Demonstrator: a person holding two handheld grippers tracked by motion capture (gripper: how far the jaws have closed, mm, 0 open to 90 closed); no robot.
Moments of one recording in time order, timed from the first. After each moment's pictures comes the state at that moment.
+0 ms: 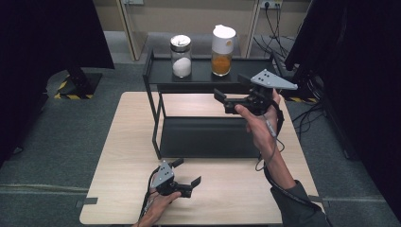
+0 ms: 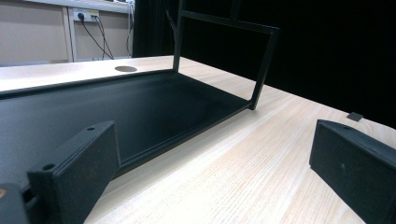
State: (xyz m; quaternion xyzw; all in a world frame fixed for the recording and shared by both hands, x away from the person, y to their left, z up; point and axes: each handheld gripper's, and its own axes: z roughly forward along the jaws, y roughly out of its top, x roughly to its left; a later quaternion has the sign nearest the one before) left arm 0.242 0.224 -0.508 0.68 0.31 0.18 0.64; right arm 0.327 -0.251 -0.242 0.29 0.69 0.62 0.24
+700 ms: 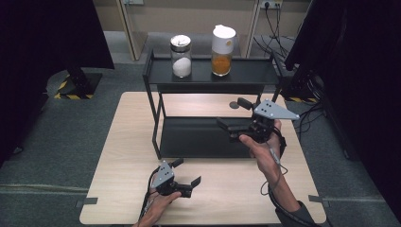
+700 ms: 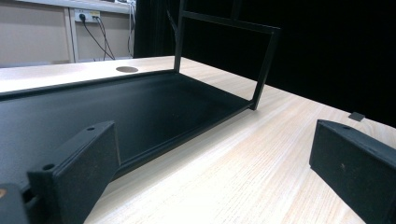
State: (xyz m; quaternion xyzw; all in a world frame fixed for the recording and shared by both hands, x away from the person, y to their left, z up) left arm 0.242 0.224 -0.508 0.68 0.31 0.18 0.64; right arm 0.299 -0.274 -0.297 0.26 0.69 0.64 0.22
